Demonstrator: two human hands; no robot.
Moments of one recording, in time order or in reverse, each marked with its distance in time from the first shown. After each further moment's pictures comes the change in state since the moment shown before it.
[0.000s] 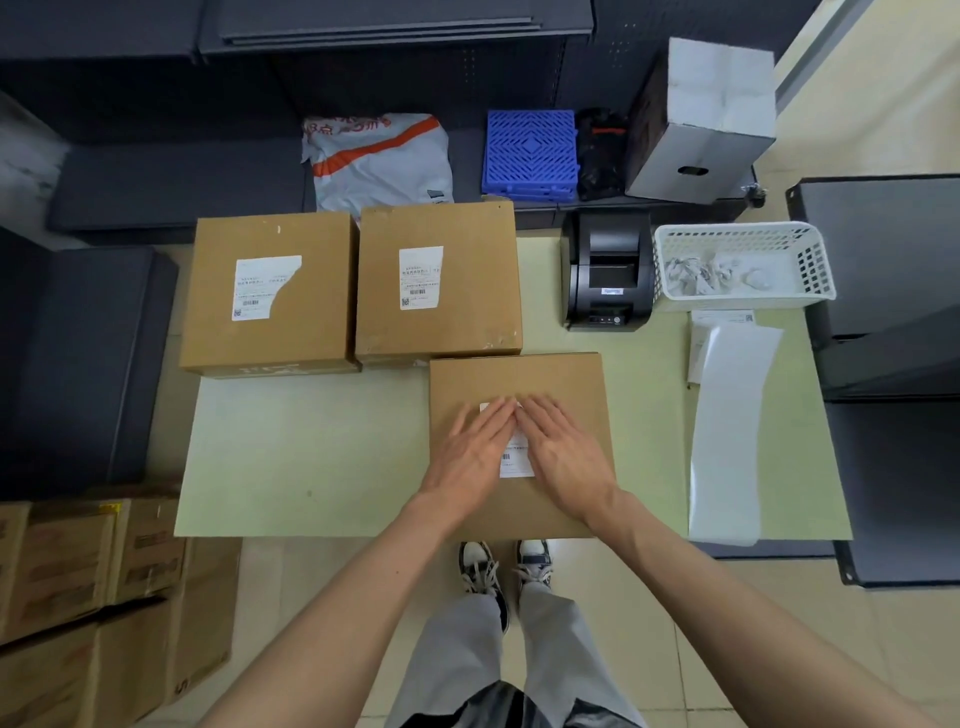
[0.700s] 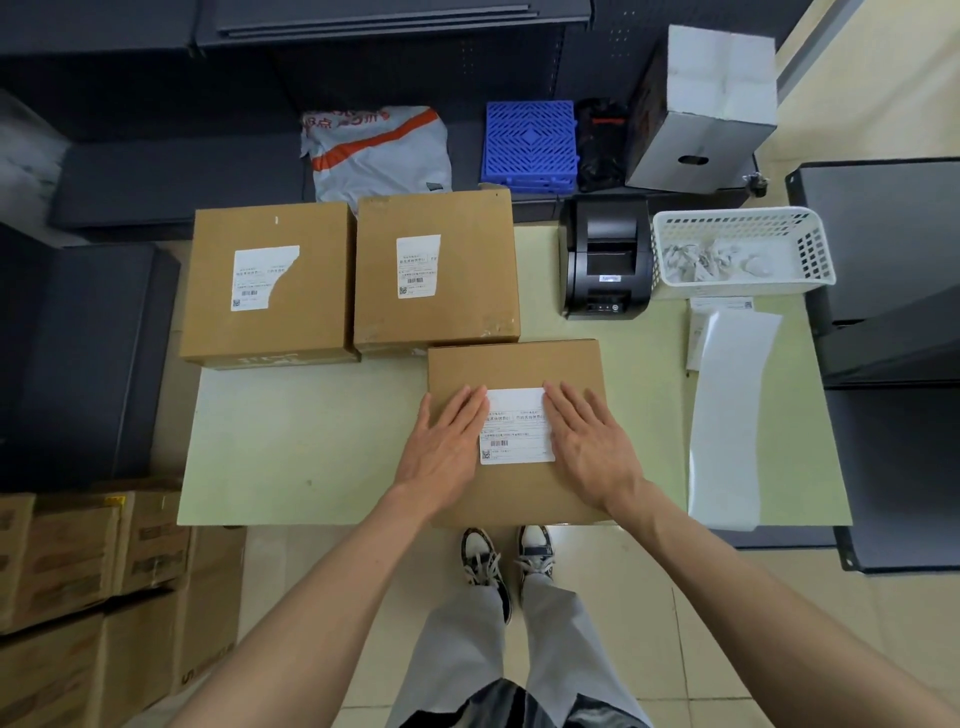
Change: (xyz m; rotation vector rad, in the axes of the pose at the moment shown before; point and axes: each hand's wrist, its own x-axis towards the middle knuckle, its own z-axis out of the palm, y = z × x) left_hand -0.018 -0.018 -0.002 0.223 -0.162 -0.116; right_hand -0.023 0.026 0.003 -0.171 -0.157 0.081
